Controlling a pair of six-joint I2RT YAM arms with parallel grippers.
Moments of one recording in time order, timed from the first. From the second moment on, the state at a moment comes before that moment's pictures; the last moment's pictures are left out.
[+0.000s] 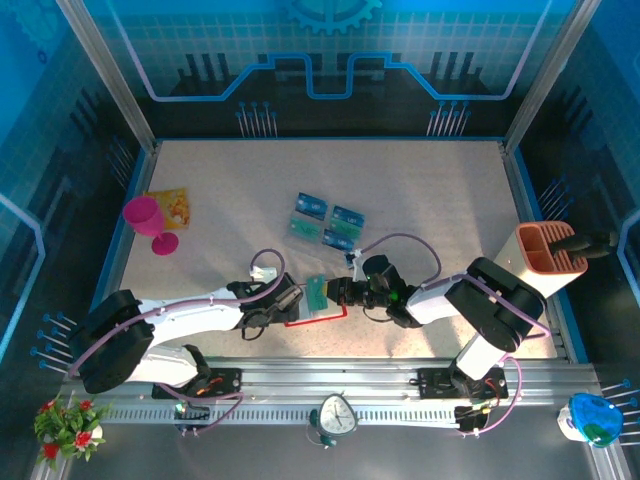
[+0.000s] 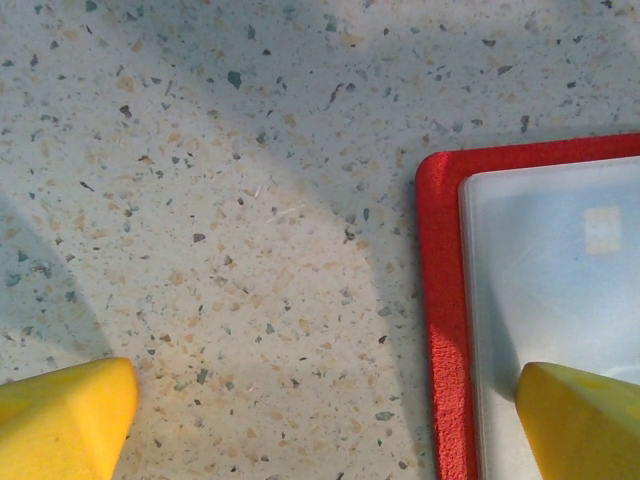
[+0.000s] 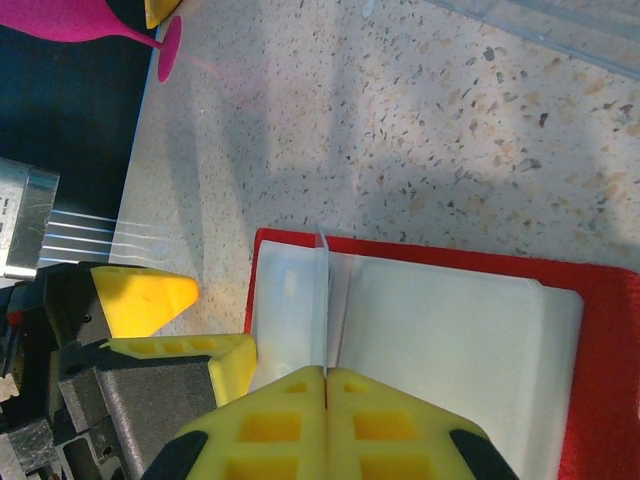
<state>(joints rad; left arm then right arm) -0.87 1.33 0.57 -0.53 -0.33 -0.98 0.77 1.64 0.42 0.69 -0.34 0.89</state>
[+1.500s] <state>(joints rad) -0.87 1.32 0.56 -0.52 -0.33 -0.98 0.80 1.68 0.45 0.59 -0.34 0.92</state>
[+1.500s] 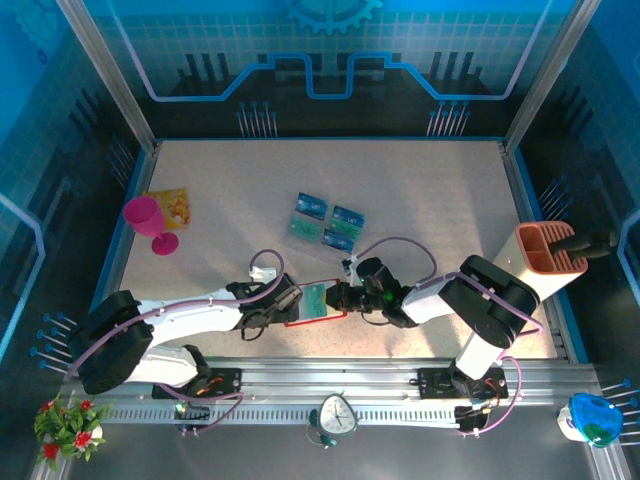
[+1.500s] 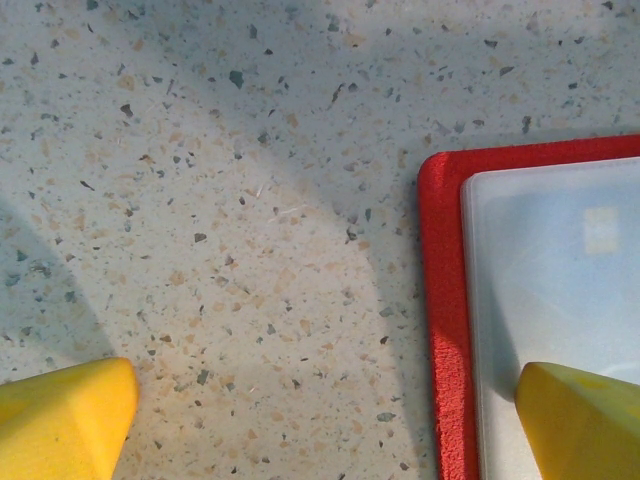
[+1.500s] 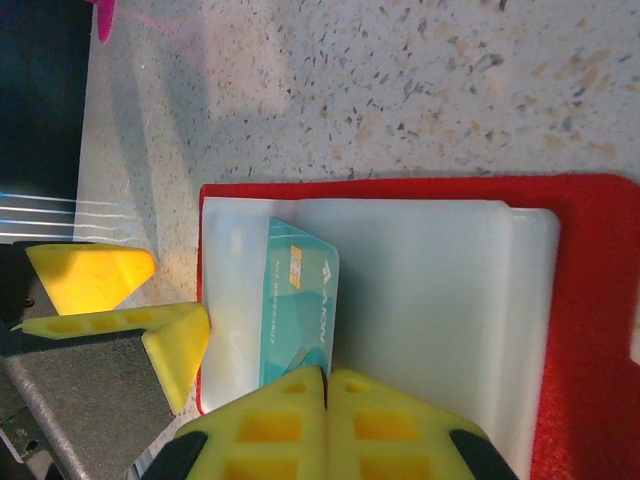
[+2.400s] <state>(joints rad) -0.85 1.18 0.55 -0.57 -0.34 -0.98 0.84 1.66 0.65 0.23 -0.41 0.78</state>
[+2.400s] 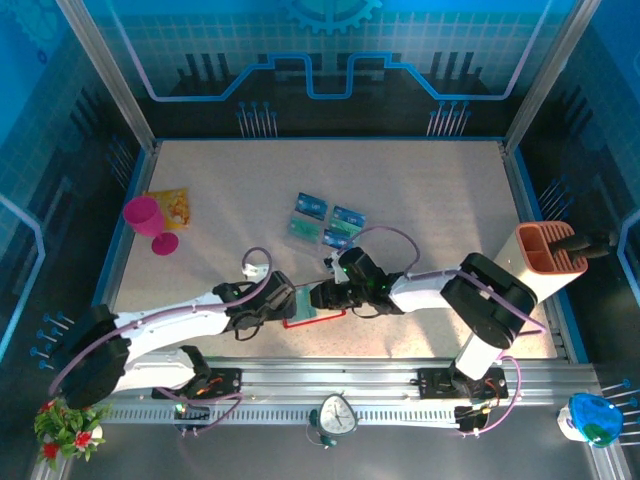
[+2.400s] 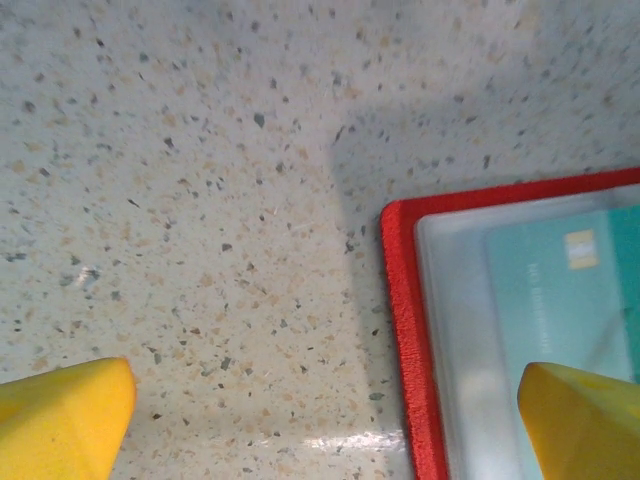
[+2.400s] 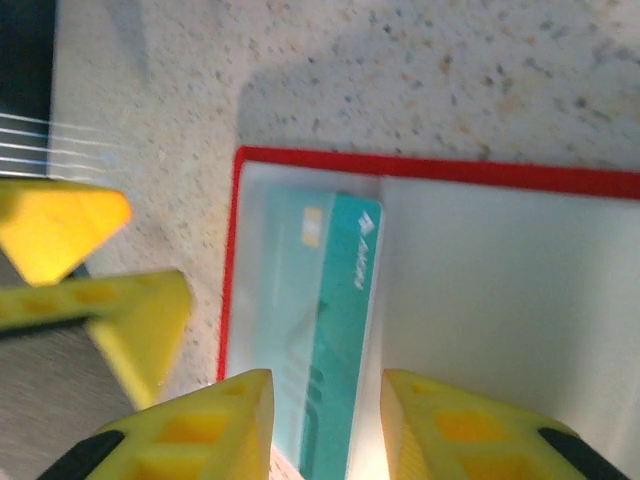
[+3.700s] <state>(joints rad) -0.83 1.30 0.54 -0.62 -0.35 -1.01 0.91 1.82 0.95 -0.14 -0.32 0.52</state>
